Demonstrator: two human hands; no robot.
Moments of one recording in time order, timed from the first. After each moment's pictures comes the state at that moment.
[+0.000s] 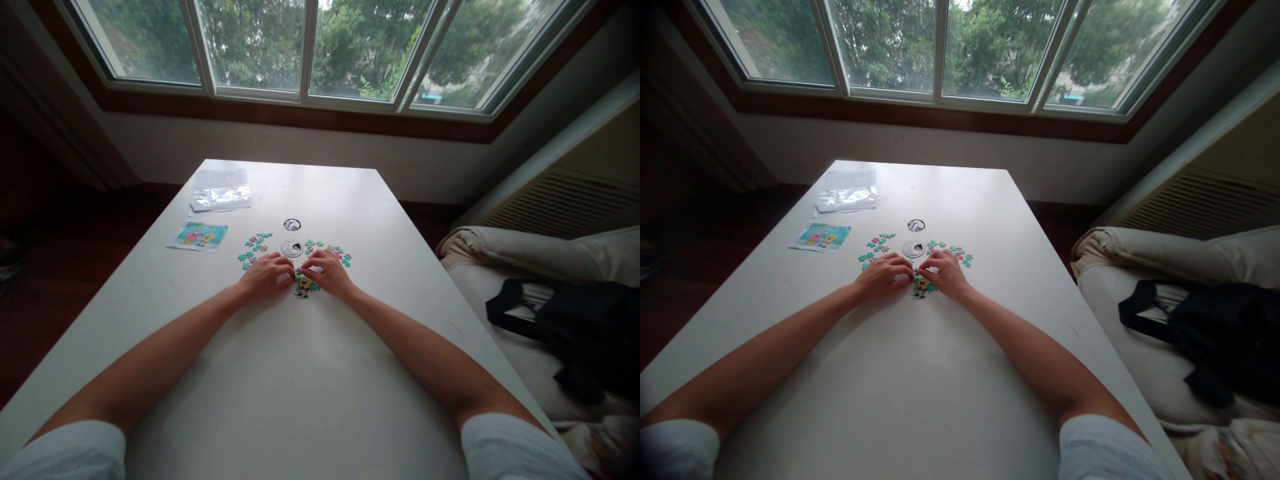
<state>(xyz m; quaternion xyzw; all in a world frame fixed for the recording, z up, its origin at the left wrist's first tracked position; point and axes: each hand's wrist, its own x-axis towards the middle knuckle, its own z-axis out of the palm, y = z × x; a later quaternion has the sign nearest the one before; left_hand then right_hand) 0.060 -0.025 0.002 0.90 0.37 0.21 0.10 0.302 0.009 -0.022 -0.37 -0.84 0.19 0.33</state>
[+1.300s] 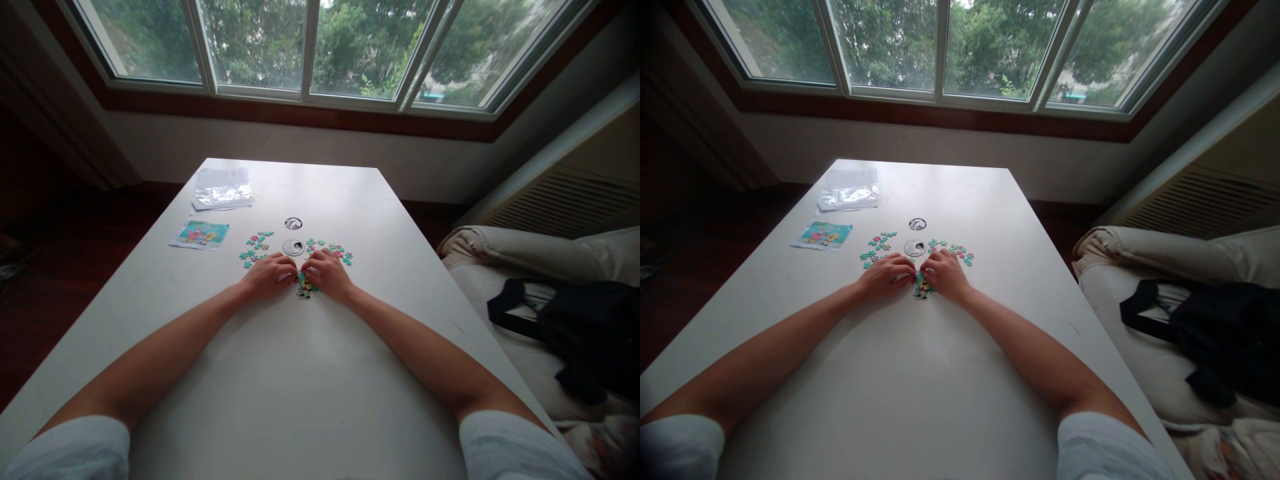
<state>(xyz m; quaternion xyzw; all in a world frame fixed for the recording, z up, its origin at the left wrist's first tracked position) 0.063 -0.028 0.005 0.90 0.36 0.22 0.12 0.299 0.002 -0.019 -0.36 -0.88 0.12 0.27</state>
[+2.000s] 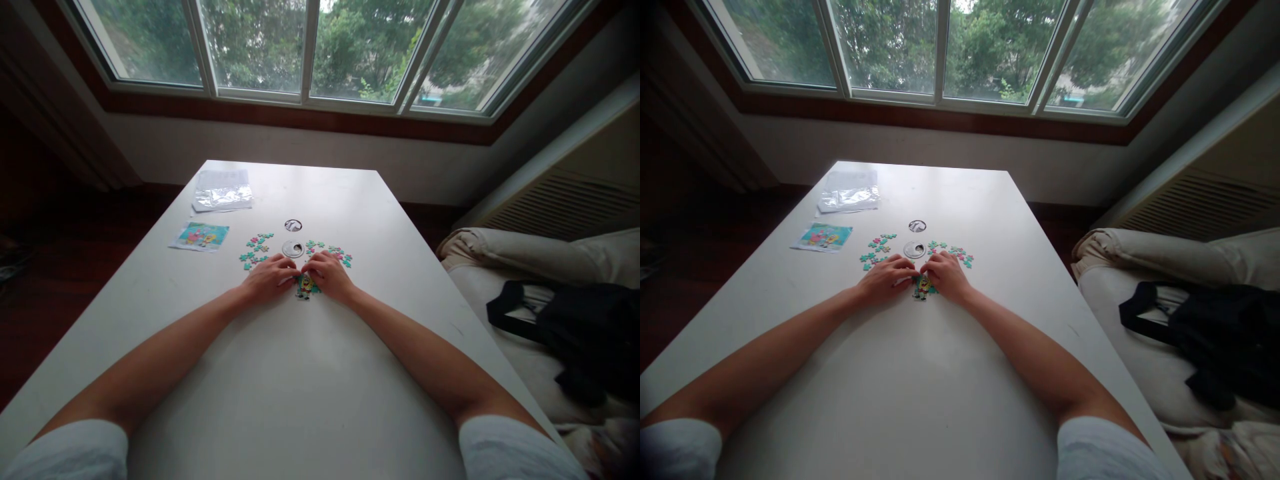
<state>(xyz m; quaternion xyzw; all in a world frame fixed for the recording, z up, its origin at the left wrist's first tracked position) 0.065 -0.029 0.002 0.91 0.35 0.20 0.06 0.303 0.007 -0.023 -0.35 -0.88 0.13 0.29</state>
